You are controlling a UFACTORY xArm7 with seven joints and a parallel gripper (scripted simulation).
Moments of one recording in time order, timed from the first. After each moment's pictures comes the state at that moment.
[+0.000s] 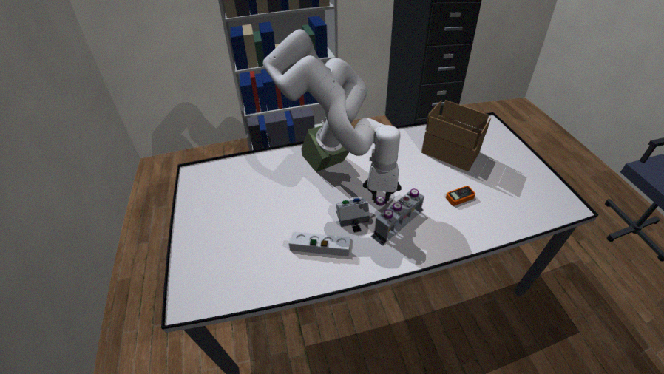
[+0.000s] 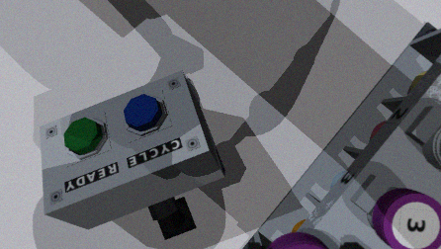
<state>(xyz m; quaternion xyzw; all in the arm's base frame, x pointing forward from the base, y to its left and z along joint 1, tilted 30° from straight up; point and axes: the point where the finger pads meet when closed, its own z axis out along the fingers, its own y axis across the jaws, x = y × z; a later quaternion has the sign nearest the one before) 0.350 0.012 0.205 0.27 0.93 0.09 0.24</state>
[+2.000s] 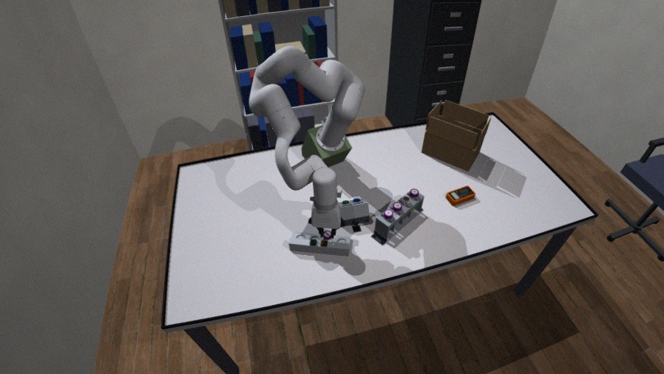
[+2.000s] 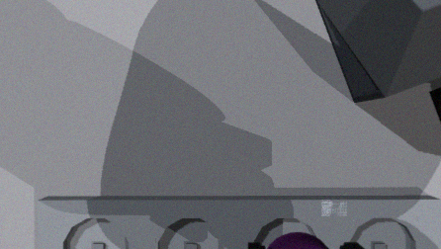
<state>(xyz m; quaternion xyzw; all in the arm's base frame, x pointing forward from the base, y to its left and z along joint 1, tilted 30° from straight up) 0.391 -0.188 0.095 0.26 0.93 0.10 0.24</state>
